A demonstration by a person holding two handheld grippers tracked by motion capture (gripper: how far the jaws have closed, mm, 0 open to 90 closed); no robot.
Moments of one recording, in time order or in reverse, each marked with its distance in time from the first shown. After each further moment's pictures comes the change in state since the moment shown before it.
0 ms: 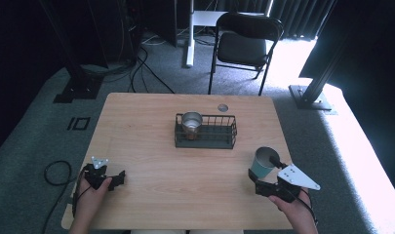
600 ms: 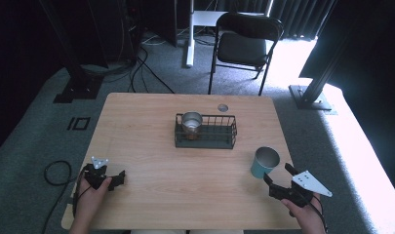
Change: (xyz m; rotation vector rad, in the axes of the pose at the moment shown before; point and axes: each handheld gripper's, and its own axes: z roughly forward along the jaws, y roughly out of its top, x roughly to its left) left arm 0.000 0.000 0.000 0.000 0.000 0.000; right arm -0.037 -0.046 -0.010 0.045 -0.104 0.059
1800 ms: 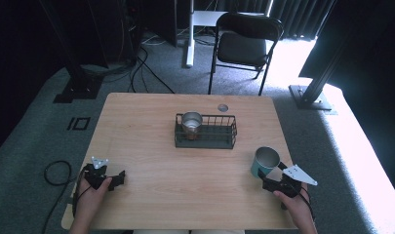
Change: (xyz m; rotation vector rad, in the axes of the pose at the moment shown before) left arm 0.000 0.000 0.000 0.000 0.000 0.000; right arm -0.018 -0.030 0.051 0.050 0.017 0.060
